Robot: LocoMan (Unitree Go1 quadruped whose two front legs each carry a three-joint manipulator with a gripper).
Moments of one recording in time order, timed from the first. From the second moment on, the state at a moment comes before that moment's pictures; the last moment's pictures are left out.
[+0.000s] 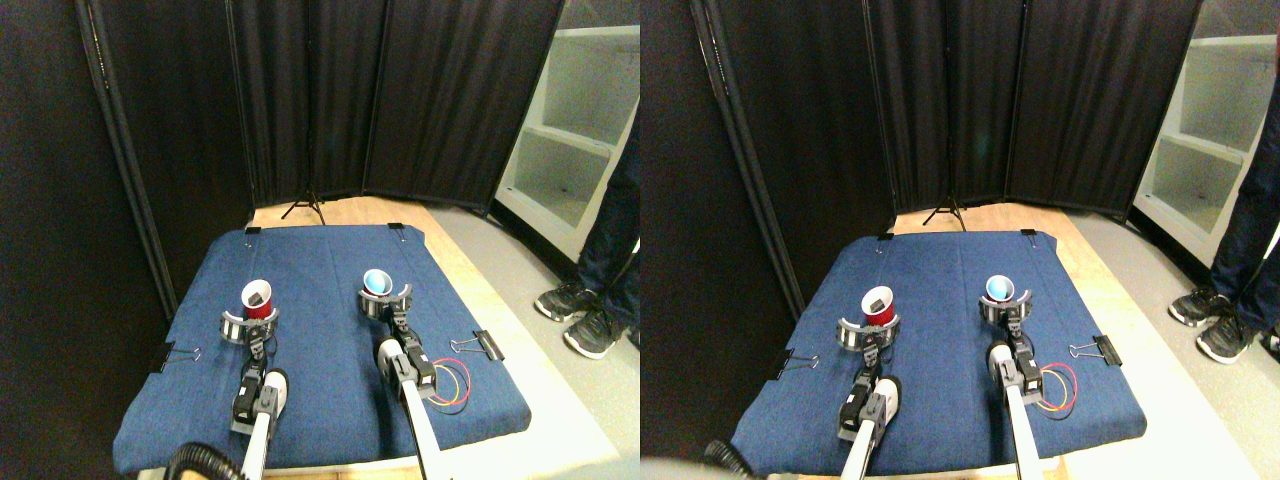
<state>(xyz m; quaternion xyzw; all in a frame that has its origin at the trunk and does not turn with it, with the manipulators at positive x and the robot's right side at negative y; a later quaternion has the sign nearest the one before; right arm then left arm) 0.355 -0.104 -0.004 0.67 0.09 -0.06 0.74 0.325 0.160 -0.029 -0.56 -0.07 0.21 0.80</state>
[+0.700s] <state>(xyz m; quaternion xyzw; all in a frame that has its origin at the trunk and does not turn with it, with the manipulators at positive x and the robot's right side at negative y) 0.359 -0.104 -0.026 0.70 0.10 -0.08 0.70 0.333 0.160 -0.033 -0.58 -0.05 0.21 0.79</state>
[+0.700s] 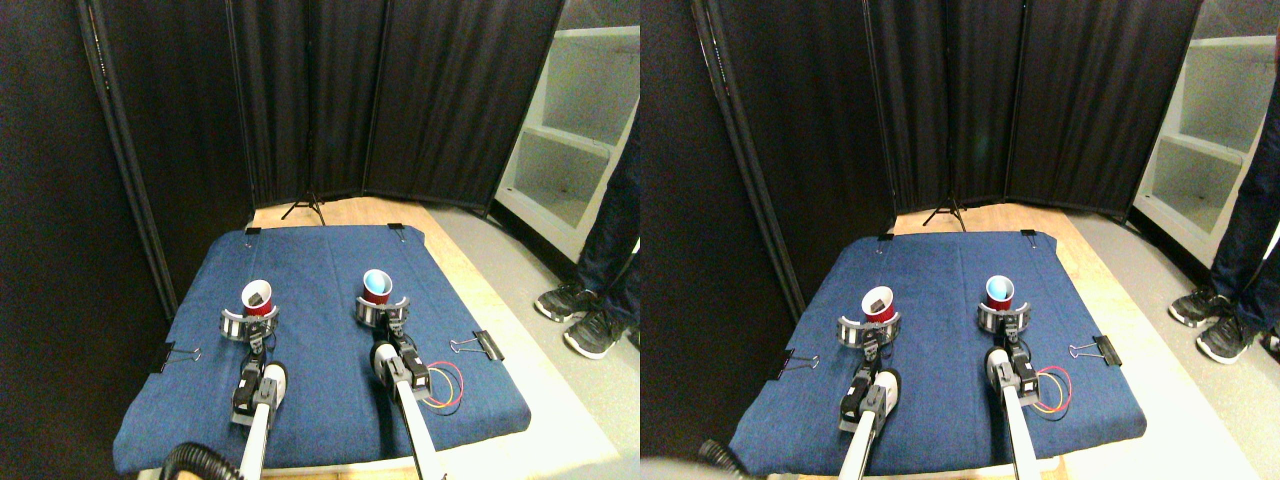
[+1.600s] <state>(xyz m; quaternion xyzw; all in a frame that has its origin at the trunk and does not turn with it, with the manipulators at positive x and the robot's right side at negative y) 0.367 -0.109 -0.022 0.71 0.09 -0.08 0.69 0.349 0.143 -0.041 -0.63 0.00 0.20 0.75</state>
